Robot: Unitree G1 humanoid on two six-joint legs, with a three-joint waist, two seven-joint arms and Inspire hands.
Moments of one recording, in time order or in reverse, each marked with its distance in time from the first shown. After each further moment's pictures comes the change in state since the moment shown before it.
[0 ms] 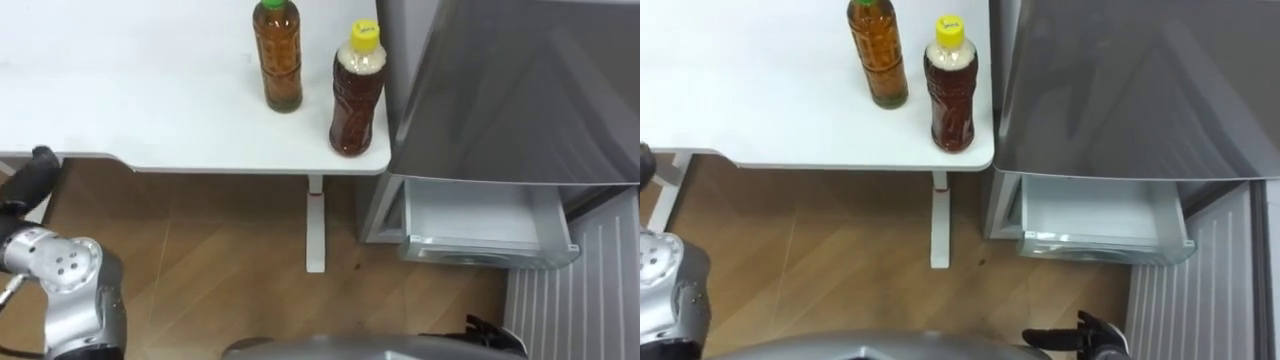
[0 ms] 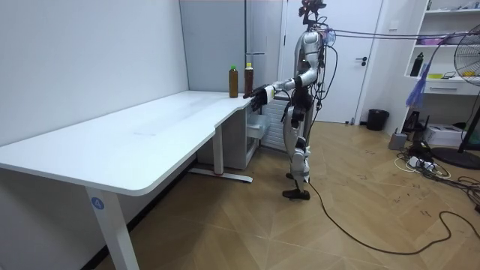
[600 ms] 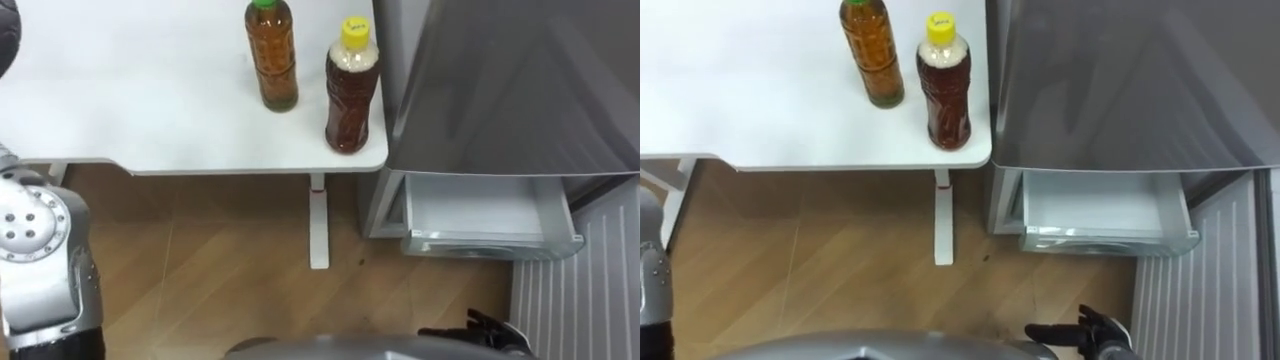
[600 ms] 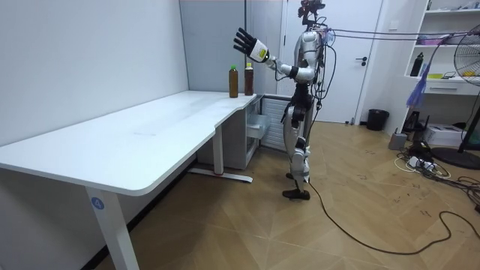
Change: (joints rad) left arm -0.052 0.037 -0.020 -0.406 0.026 -0.013 -0.305; right arm -0.030 -0.021 -0.020 0.038 0.005 -0.031 0.068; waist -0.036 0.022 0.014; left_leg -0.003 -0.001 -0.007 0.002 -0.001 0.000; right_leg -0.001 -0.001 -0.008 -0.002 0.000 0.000
